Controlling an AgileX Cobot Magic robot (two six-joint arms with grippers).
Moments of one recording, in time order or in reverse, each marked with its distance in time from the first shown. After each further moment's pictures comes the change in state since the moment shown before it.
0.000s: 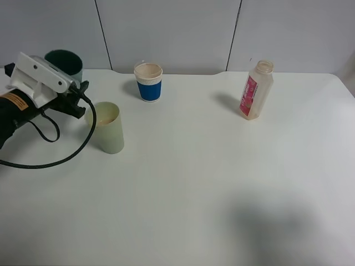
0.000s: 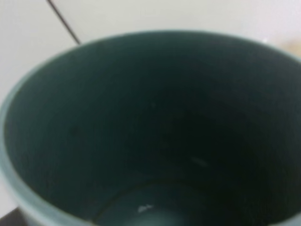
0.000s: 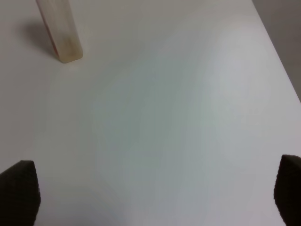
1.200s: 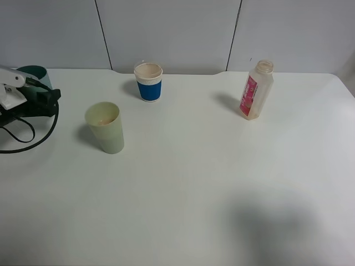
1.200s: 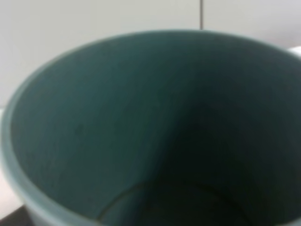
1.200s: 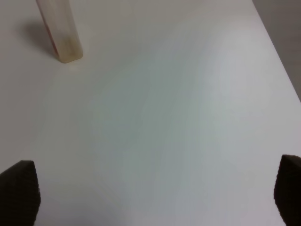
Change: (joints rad) left arm 0.381 0.238 -0.111 0.284 -0.009 -0.374; right arm 0.000 0.000 0.000 0.000 0.000 0.000
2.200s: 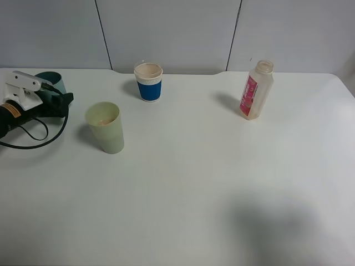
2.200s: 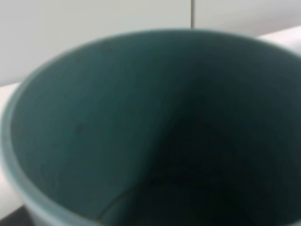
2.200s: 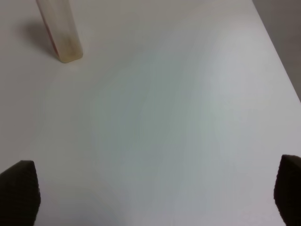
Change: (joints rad) left arm -0.002 0.241 -0.237 0.105 -0.001 -0.070; right arm 0.000 0.000 0.000 0.000 0.000 0.000
